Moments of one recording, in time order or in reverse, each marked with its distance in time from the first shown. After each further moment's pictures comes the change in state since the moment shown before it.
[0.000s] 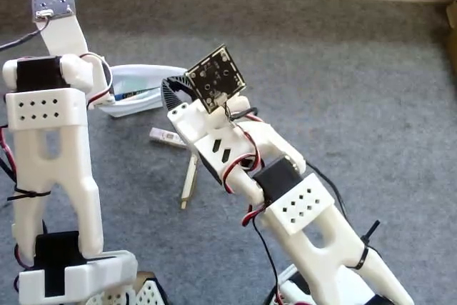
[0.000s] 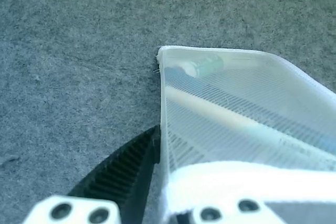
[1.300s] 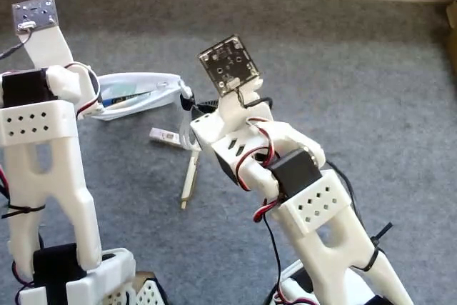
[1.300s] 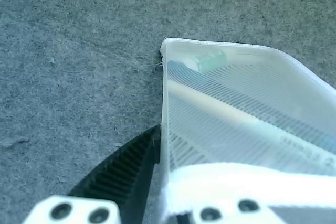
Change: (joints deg) left arm -4.3 -7.9 5.4 0.2 0.1; right arm 3.6 0.4 -9.9 30.2 -5.5
